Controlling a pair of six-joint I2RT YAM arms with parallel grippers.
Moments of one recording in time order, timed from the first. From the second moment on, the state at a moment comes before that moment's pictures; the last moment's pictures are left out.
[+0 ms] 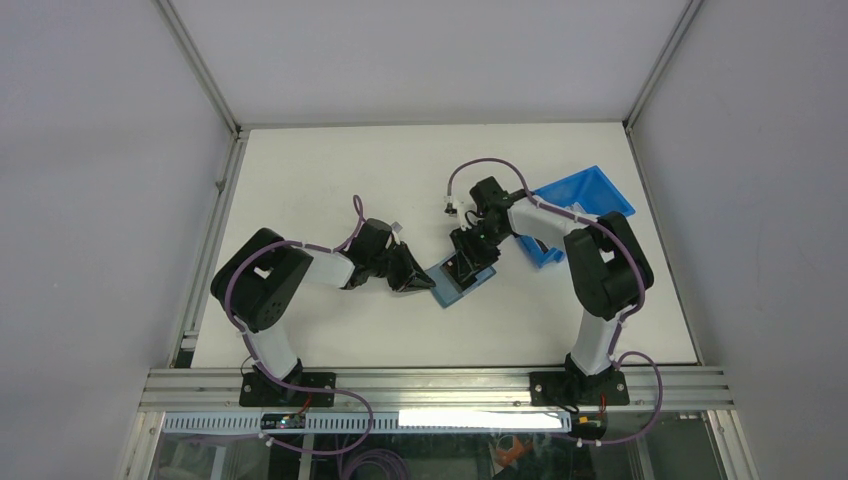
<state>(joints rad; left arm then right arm) -0.60 1.77 0.68 0.30 0.51 -1.13 0.52 1.83 1.17 -0.69 -0.47 -0.04</state>
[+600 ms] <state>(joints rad) -0.60 1.77 0.68 0.31 0.51 -1.13 0.59 1.83 1.19 -0.71 -0.40 -0.07</state>
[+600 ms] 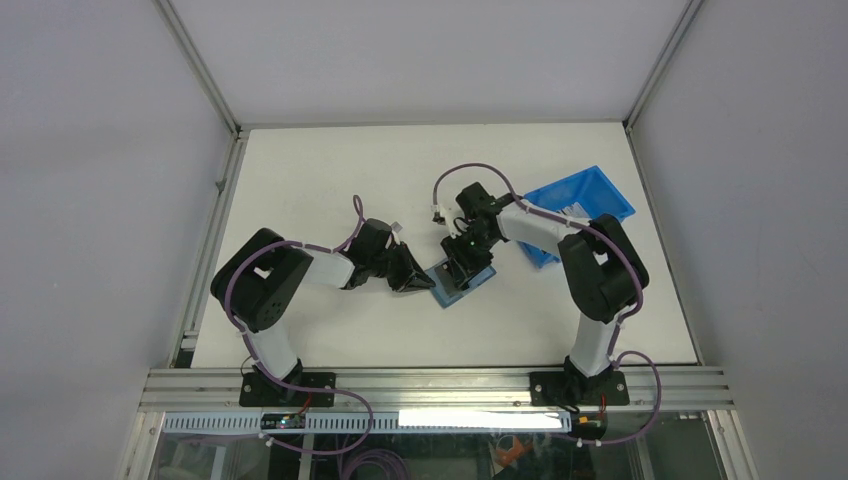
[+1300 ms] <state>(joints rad) -0.60 1.77 0.67 0.31 0.51 -1.12 0.58 1.88 1.23 -0.73 -0.44 -0.03</state>
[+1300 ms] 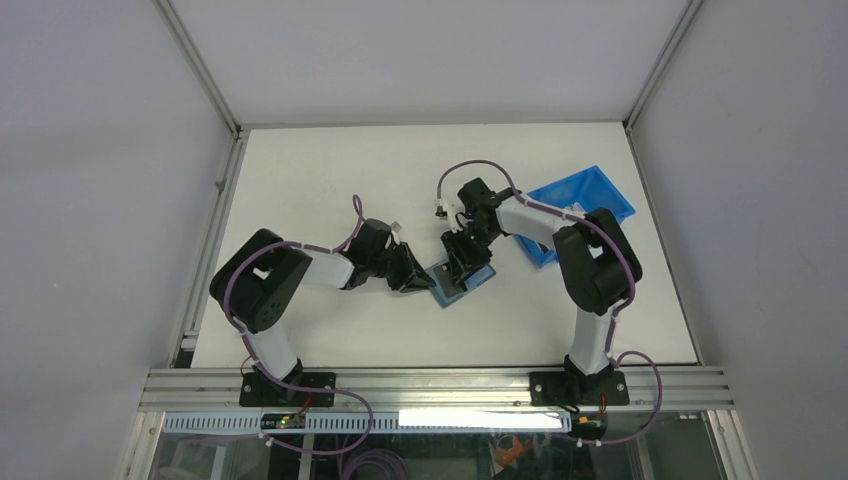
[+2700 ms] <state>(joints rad) -0.60 1.77 0.63 0.41 0.53 -1.13 0.52 1.92 1.28 -0.65 -0.55 0.05</state>
